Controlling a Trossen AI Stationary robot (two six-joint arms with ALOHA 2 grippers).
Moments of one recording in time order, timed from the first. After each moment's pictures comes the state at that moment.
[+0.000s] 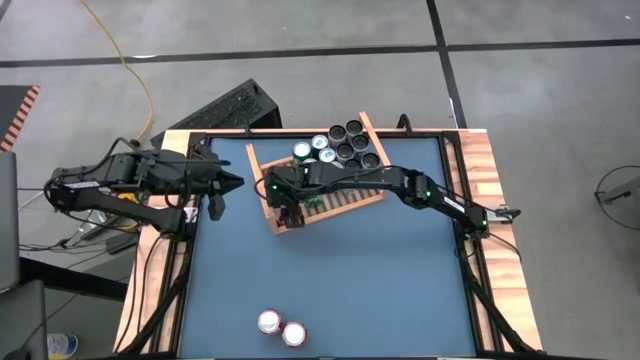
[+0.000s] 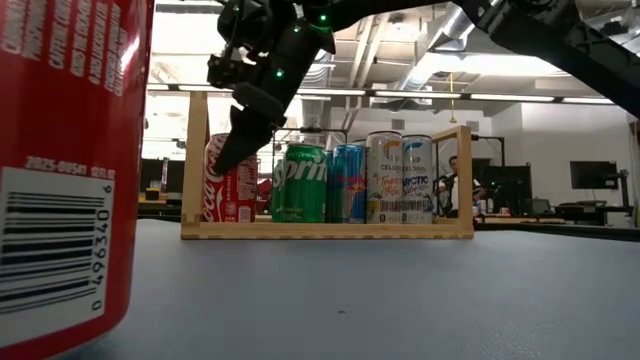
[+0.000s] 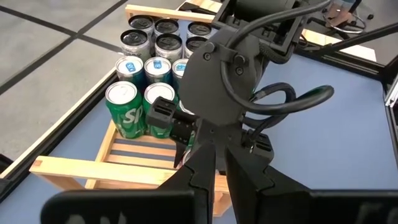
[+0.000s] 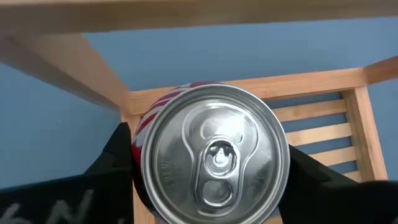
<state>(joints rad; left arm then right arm) -0.05 0.82 1.17 -0.83 -0.33 -0.32 -0.10 2.45 2.34 -0.90 0.03 -0.31</state>
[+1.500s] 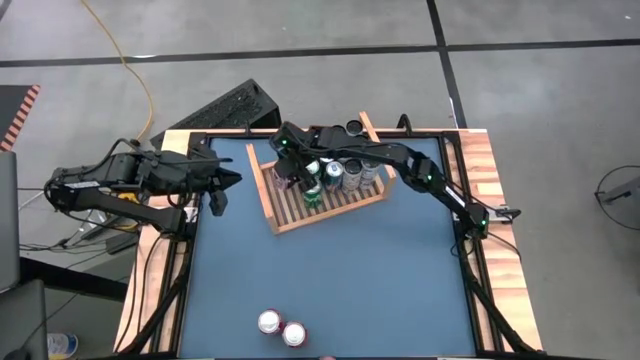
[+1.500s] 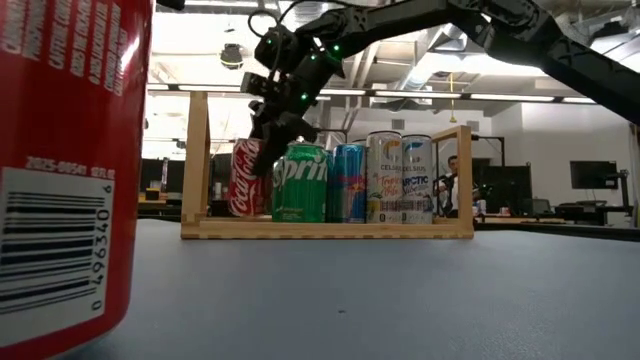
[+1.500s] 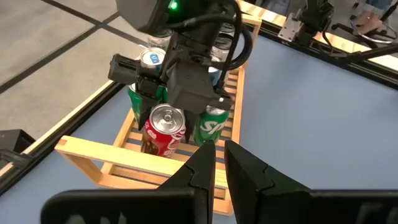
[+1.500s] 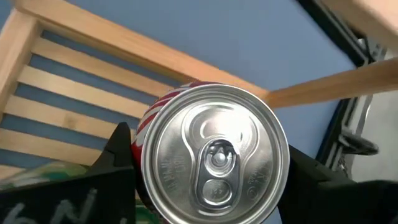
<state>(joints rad) -0.05 0.82 1.17 -0.87 -0.41 -0.39 -0.30 2.42 2.35 -0.82 -0.14 -0.94</state>
